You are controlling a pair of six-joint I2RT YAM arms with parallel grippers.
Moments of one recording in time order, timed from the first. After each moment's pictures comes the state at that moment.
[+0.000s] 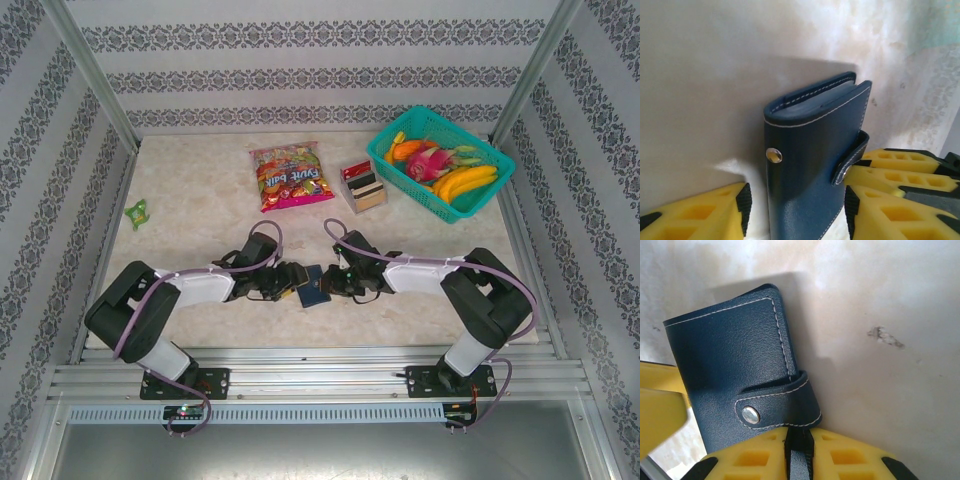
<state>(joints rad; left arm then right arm) -0.57 1.56 0.61 0.04 0.42 -1.07 0.72 1.65 0.74 -0.11 -0.33 0.81</state>
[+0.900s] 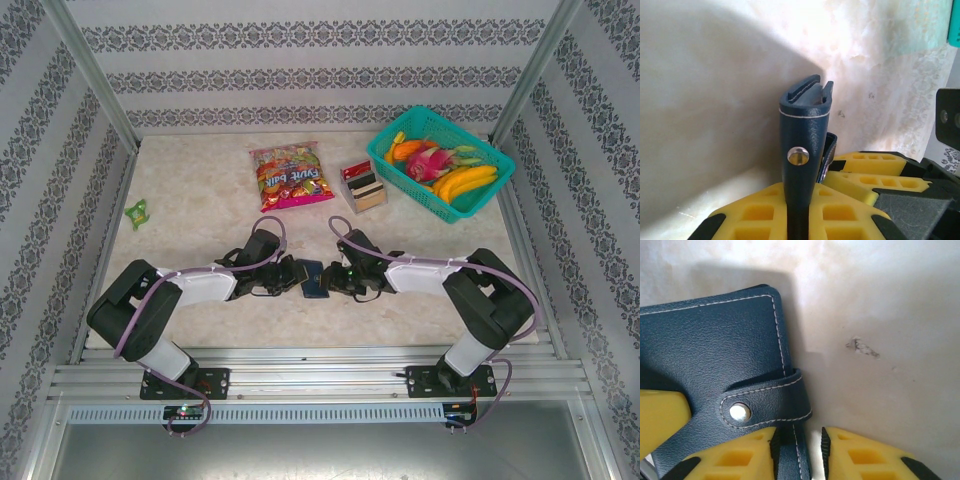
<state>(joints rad) -0.58 1.56 0.63 0.11 0.40 -1.07 0.70 1.63 0.75 -0.12 -0.30 0.86</state>
